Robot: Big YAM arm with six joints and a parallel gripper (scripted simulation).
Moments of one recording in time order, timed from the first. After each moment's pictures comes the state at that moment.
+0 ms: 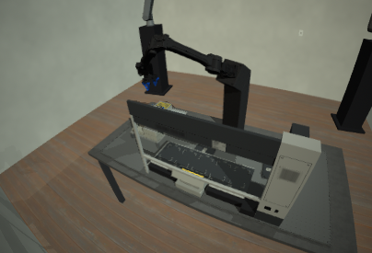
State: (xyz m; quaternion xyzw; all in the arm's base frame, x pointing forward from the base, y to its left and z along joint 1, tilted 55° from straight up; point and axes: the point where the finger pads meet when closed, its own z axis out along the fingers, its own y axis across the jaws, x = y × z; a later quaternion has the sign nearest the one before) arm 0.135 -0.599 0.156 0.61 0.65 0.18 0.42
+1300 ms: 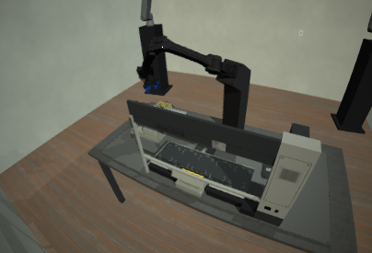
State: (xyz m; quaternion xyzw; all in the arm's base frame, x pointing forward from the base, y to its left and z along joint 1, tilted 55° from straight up) arm 0.158 -0.608 0.133 0.61 0.65 0.18 0.42
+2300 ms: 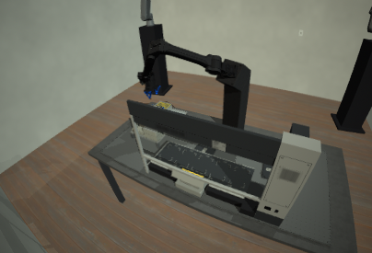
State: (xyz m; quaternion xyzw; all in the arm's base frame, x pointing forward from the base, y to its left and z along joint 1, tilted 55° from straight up) arm 0.193 -0.620 0.108 0.61 0.65 0.18 0.42
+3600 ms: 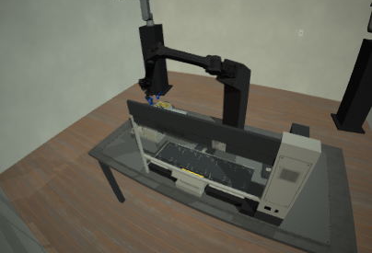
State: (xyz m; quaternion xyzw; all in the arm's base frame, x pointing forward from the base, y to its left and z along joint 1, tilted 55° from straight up) arm 0.235 -0.636 0.074 0.61 0.65 0.18 0.42
